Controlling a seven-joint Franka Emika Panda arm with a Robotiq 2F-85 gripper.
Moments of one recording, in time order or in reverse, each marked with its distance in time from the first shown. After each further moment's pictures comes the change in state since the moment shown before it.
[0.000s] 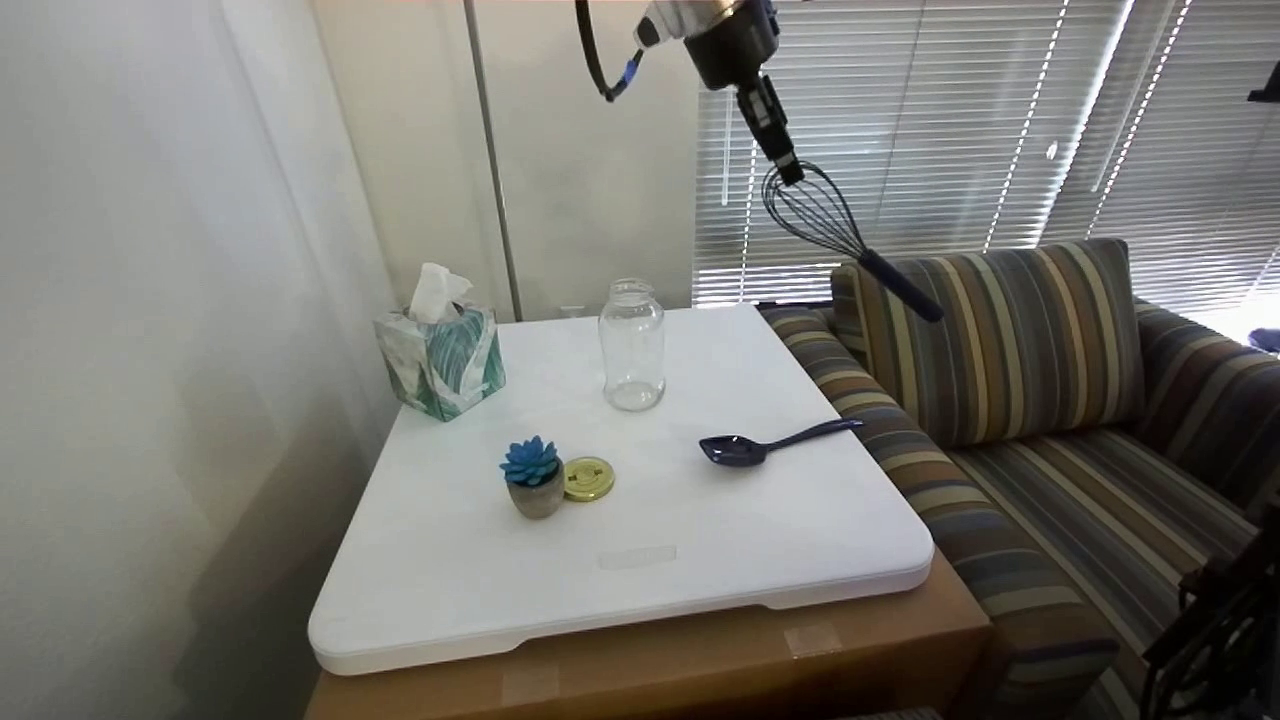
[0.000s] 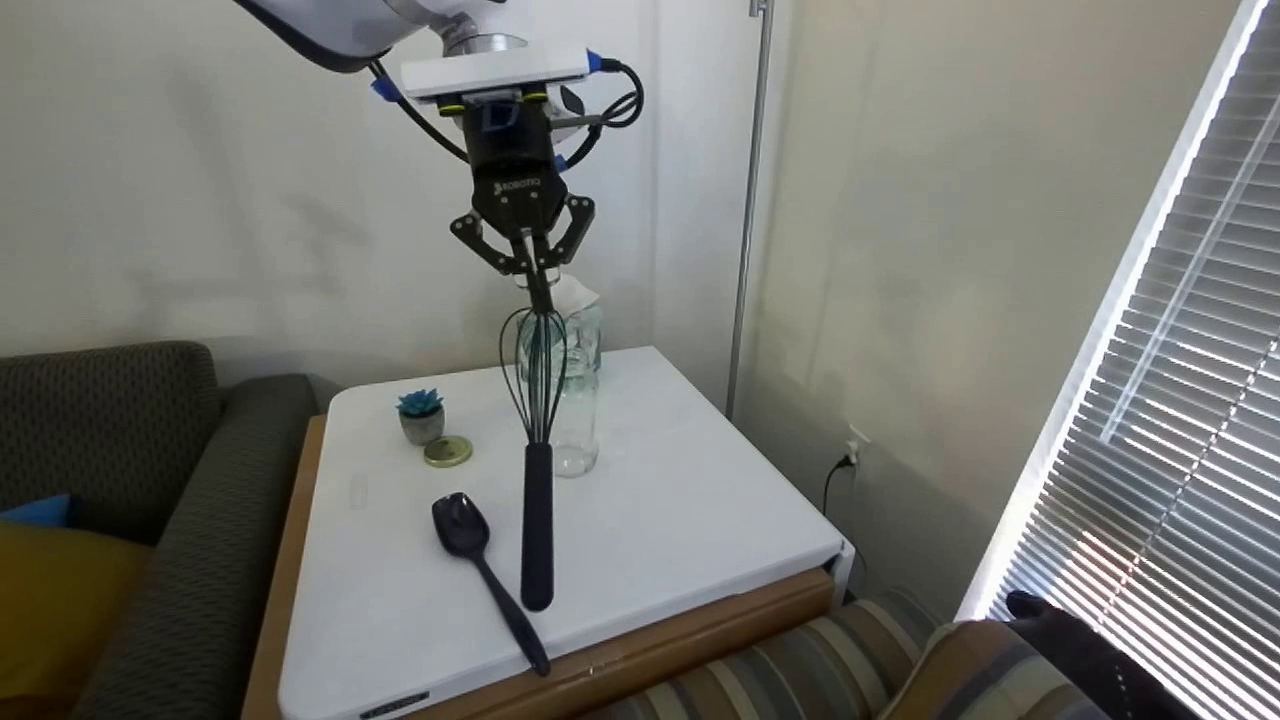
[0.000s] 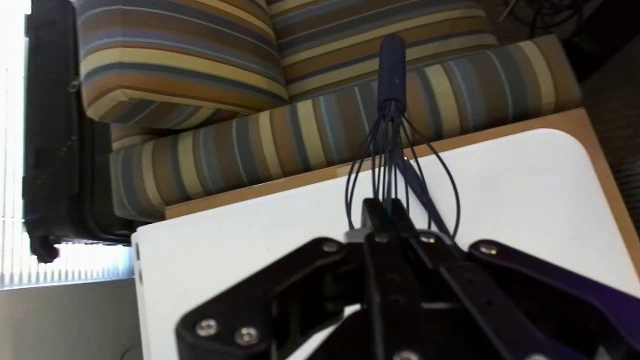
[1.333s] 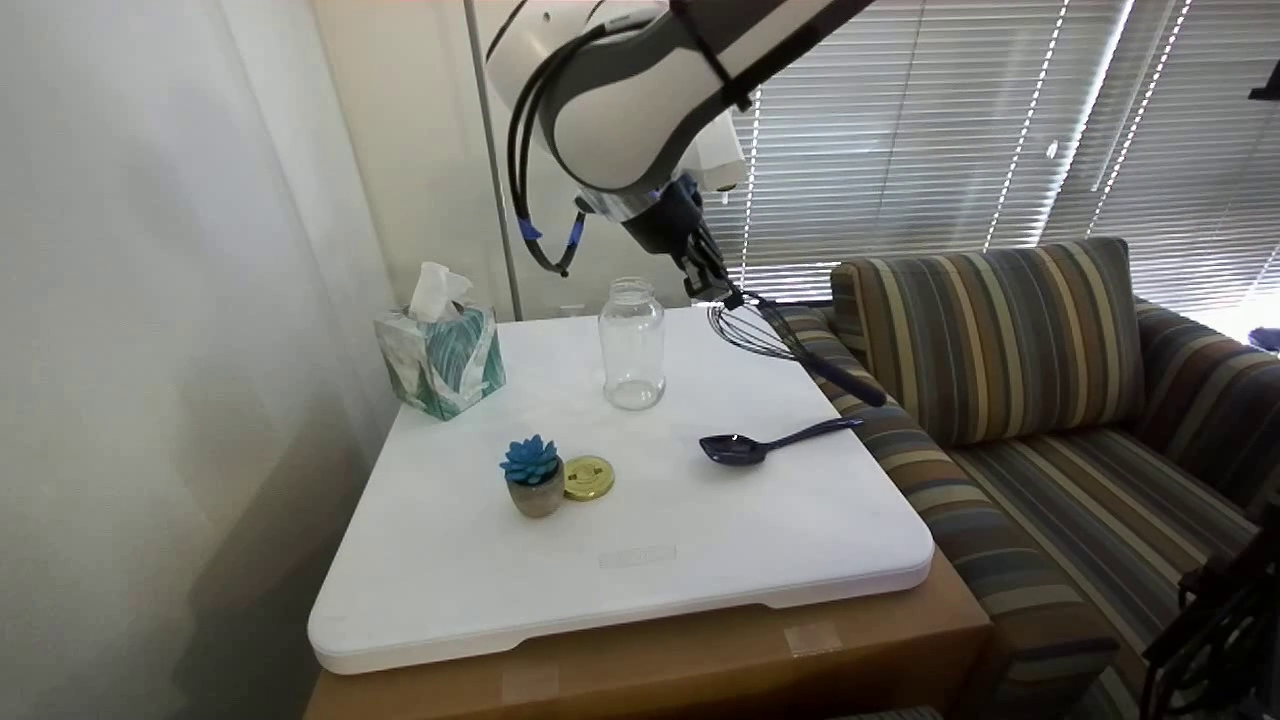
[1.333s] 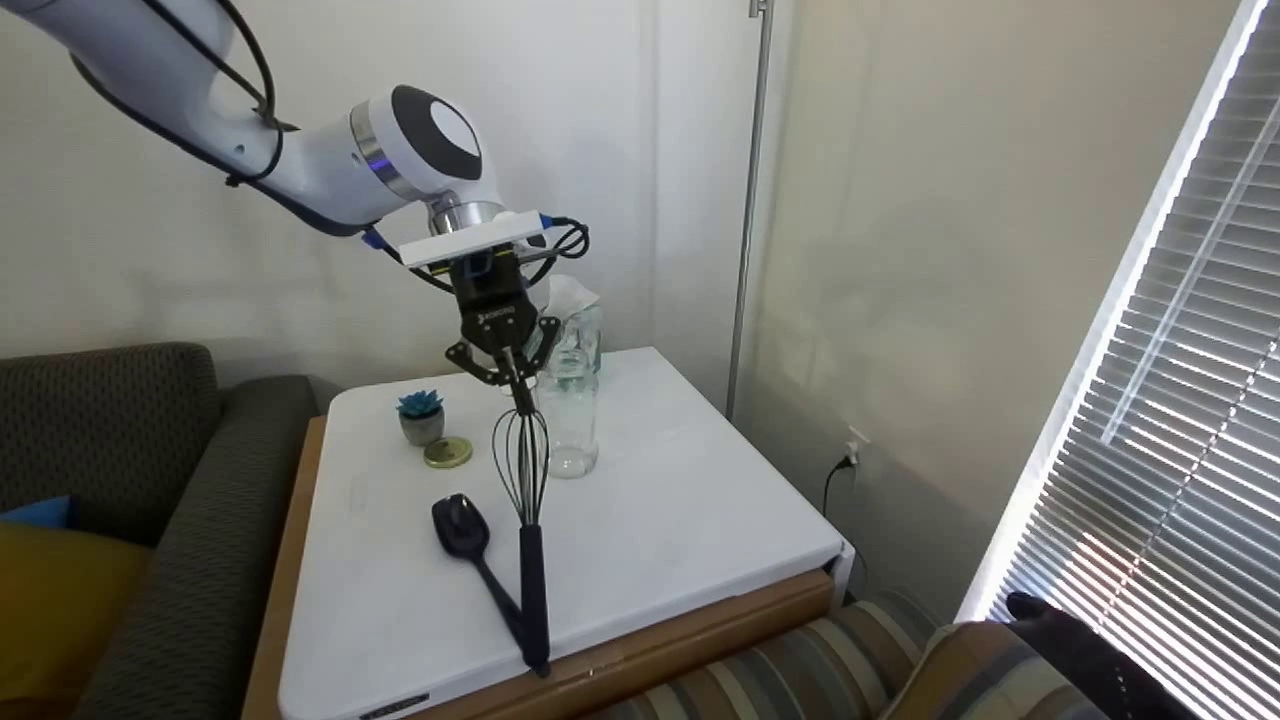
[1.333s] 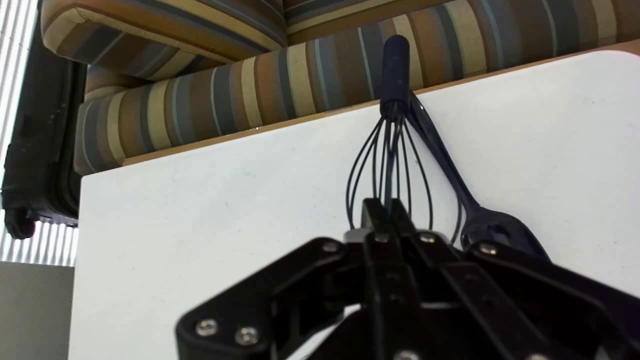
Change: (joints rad) arm 0.111 0.325 -0.004 0.184 -0.085 0.046 0.128
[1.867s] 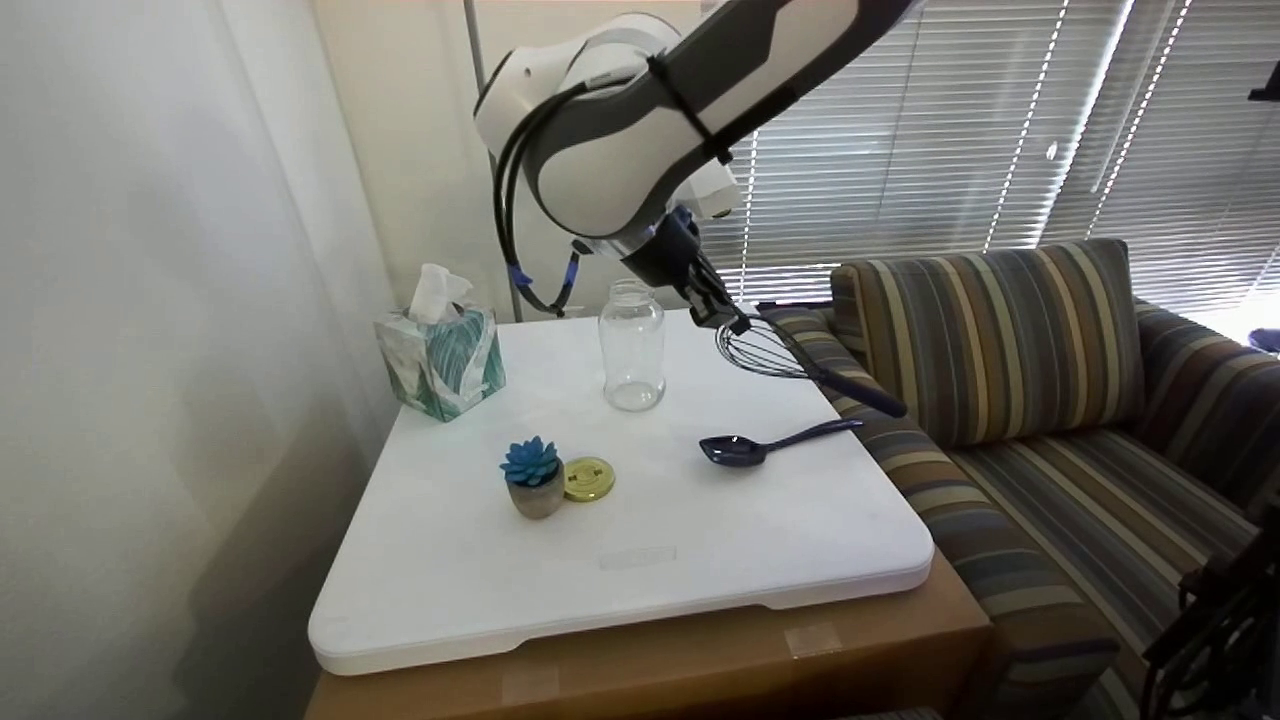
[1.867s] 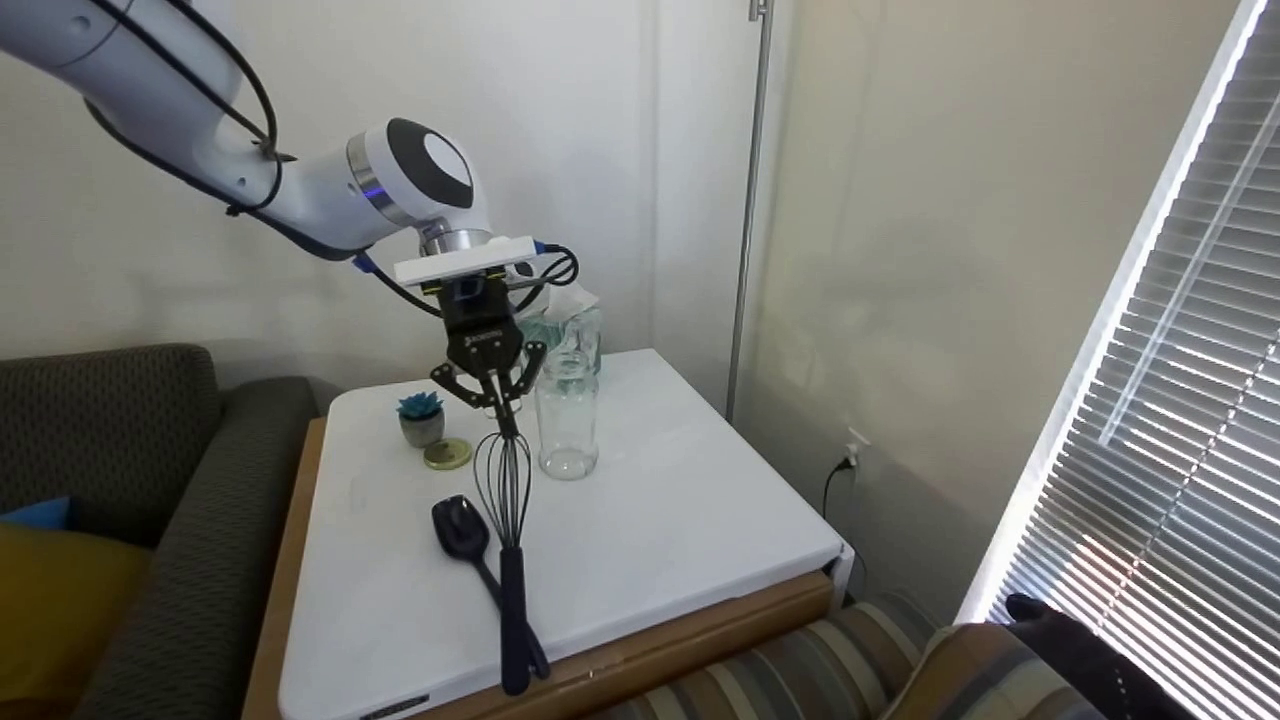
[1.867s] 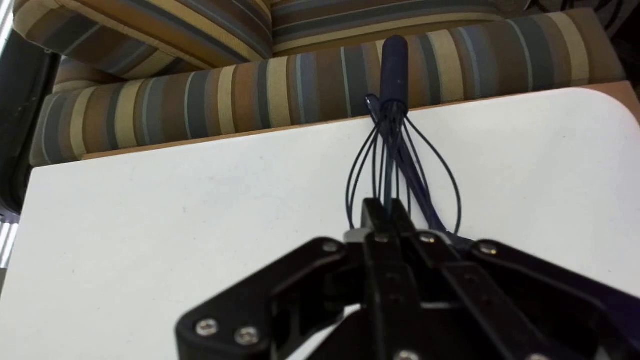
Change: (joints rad) arm 0.031 0.069 -0.003 0.056 -0.002 -0.080 -0.076
